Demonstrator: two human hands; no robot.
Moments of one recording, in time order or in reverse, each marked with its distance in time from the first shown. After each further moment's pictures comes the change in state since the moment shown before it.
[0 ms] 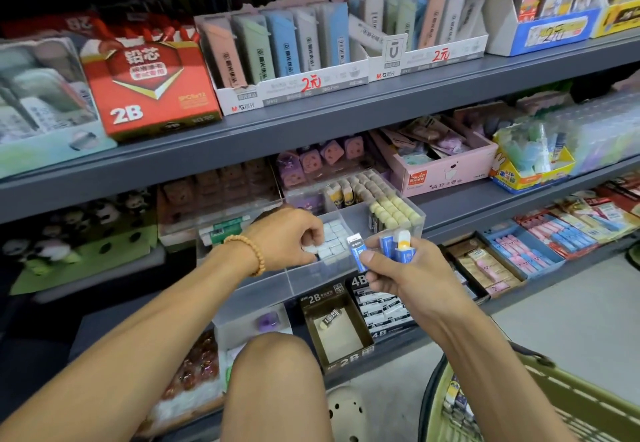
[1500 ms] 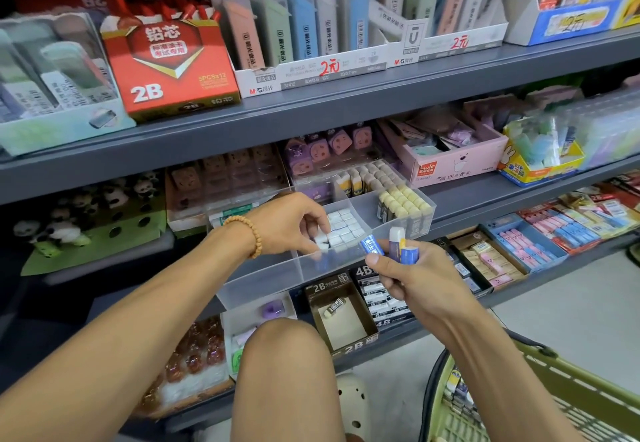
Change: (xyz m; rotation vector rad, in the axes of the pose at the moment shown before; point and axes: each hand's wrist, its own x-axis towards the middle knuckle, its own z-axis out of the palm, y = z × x) left_hand -0.010 -0.008 -0.008 -0.299 -0.052 -0.046; right_hand -0.005 0.017 0.004 -0.054 0.000 0.039
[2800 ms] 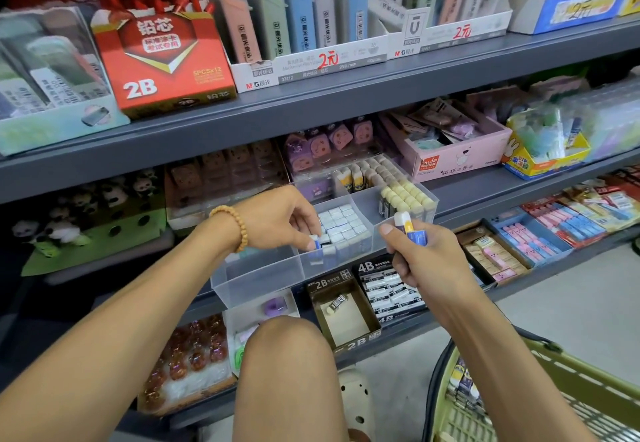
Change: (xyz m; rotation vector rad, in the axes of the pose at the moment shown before) left_hand -0.012 0.007 -0.016 0.001 -0.057 -0.032; right_hand 0.004 -0.010 -0.002 -0.147 0.141 -0.094
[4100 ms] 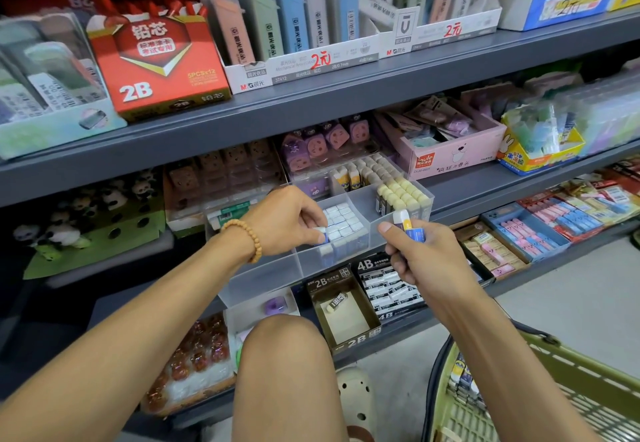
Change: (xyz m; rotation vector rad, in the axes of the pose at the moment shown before) left_hand 0.003 0.009 0.020 -0.005 0.194 -0.054; right_hand 0.001 0.004 -0.003 0.046 0.013 0.032
